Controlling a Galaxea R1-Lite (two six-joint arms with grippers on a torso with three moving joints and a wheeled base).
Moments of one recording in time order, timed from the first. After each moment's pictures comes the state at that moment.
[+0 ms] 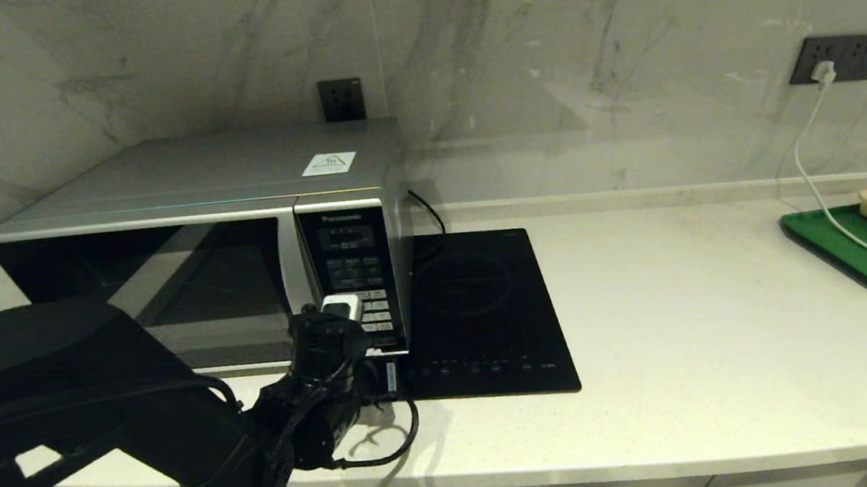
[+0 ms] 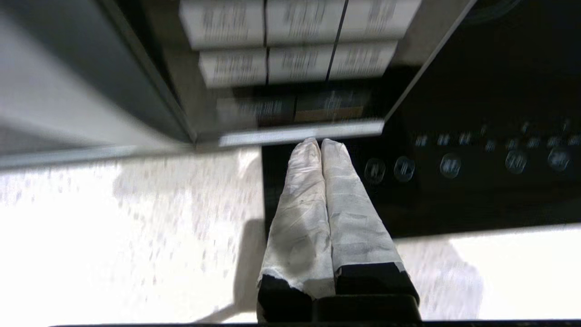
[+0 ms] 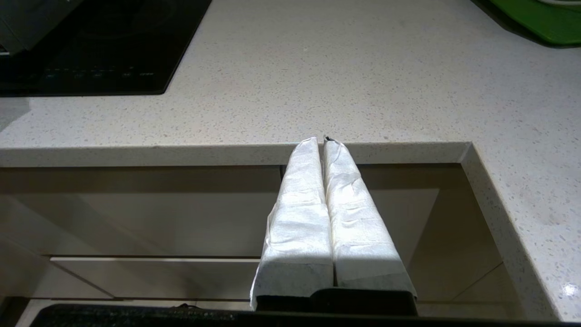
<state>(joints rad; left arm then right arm) -0.57 2.07 -0.75 -0.84 0.34 -0.22 0.00 0.00 -0.07 0.16 -0.05 0.09</state>
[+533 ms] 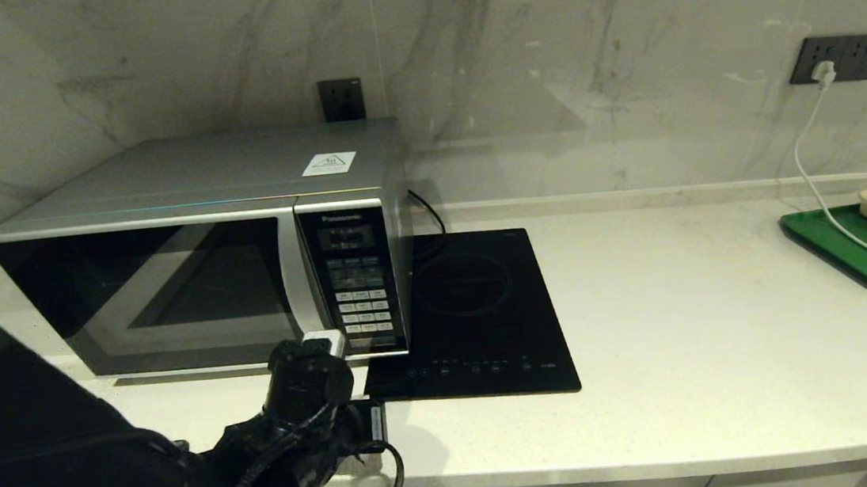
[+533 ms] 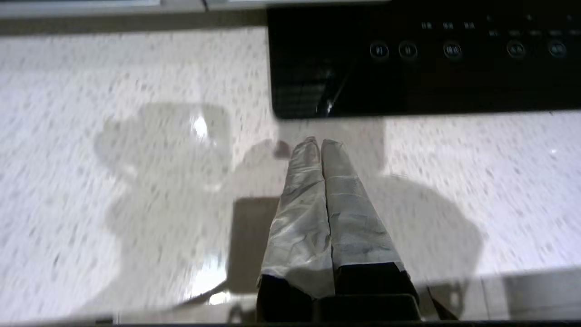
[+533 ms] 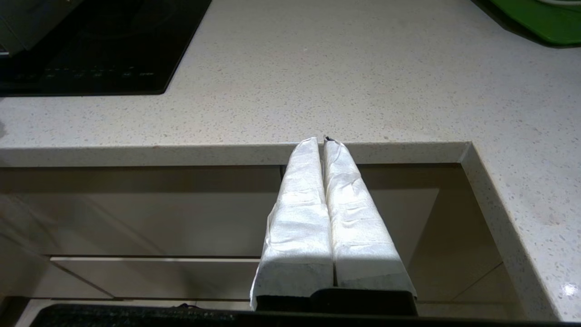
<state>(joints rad) -0.62 1.92 -0.59 -0.69 0.34 -0.34 0.00 0.00 -0.07 0.16 -0.05 0.09</state>
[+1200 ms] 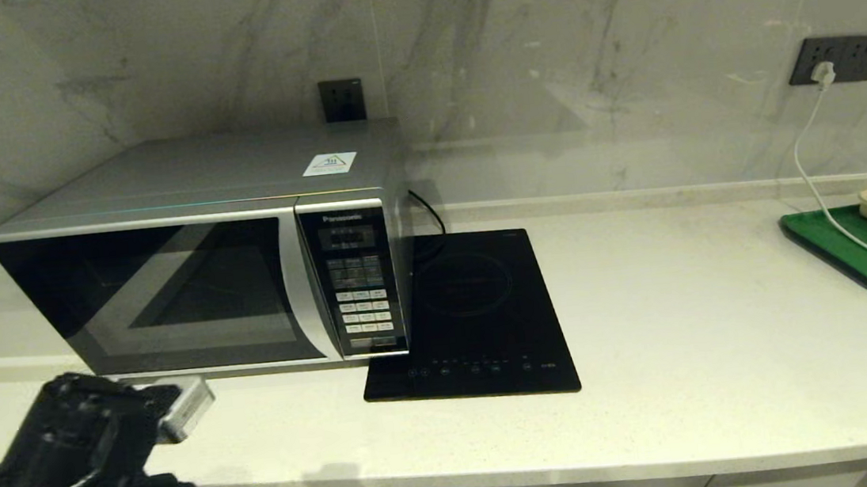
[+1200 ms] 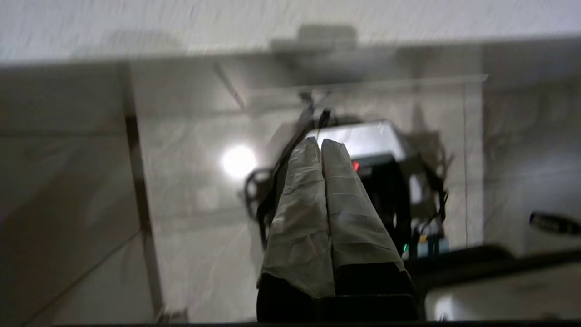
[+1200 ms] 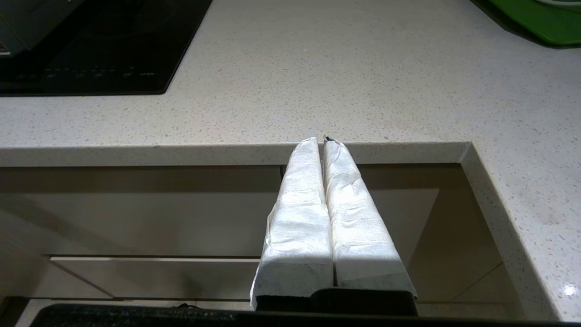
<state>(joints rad) -0.58 1.28 -0.60 0.25 0.21 -0.41 0.00 0.00 -0.07 0.16 -0.05 0.09</state>
